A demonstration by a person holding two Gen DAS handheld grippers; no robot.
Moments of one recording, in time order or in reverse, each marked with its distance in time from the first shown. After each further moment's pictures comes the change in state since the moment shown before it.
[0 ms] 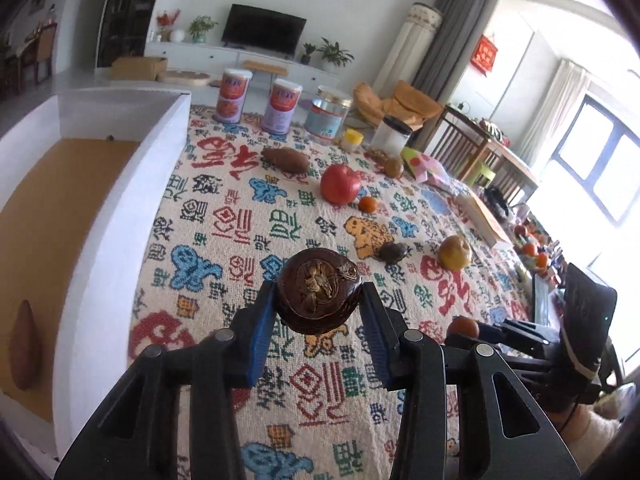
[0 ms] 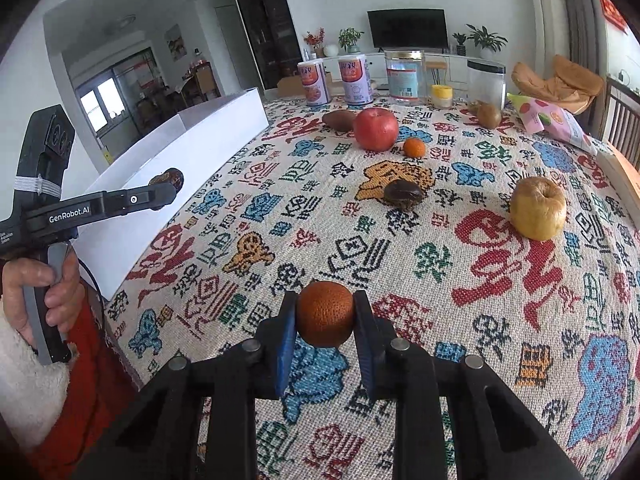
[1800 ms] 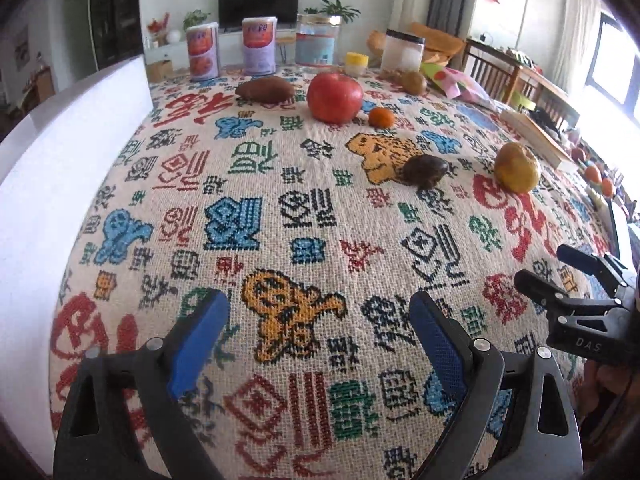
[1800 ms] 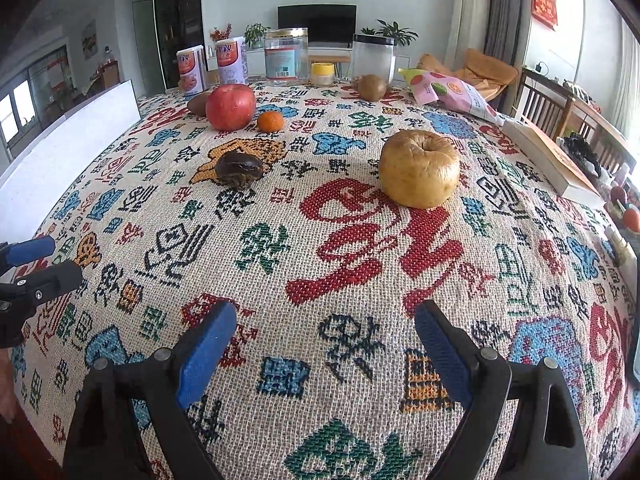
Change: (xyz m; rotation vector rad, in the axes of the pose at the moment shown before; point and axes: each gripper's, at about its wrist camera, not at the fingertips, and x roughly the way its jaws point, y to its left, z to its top) left arm 0.144 -0.057 -0.061 0.182 0.141 0.235; right arm 0.031 -0.082 -0.025 0.113 0.023 -0.421
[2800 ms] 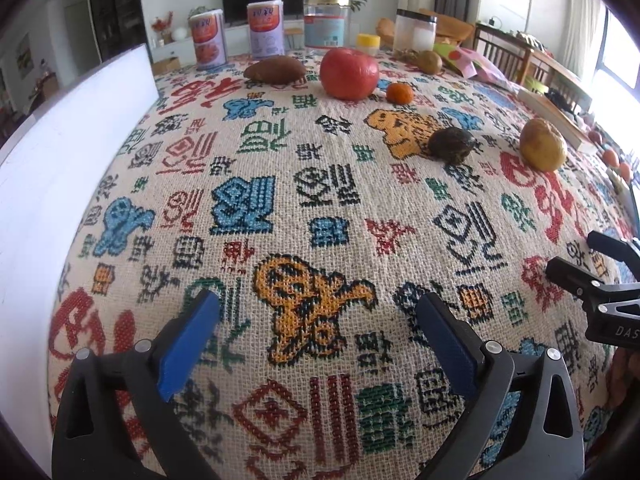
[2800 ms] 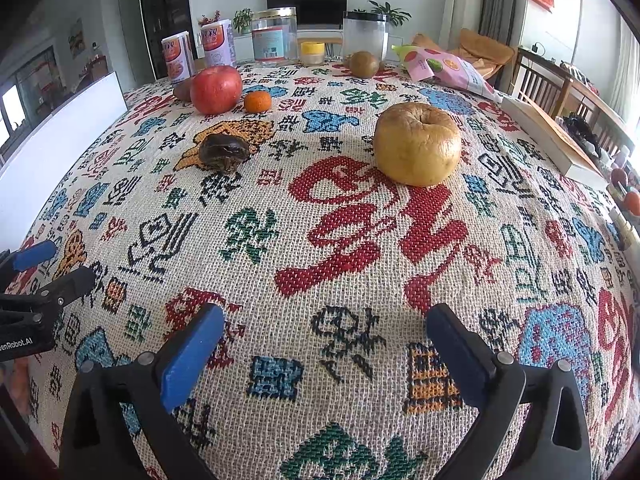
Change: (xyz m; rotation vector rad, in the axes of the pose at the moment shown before) left arm 0.018 -0.002 -0.009 0.040 0.027 0.056; right arm 0.013 -0.001 -0.001 0.028 0.060 0.003
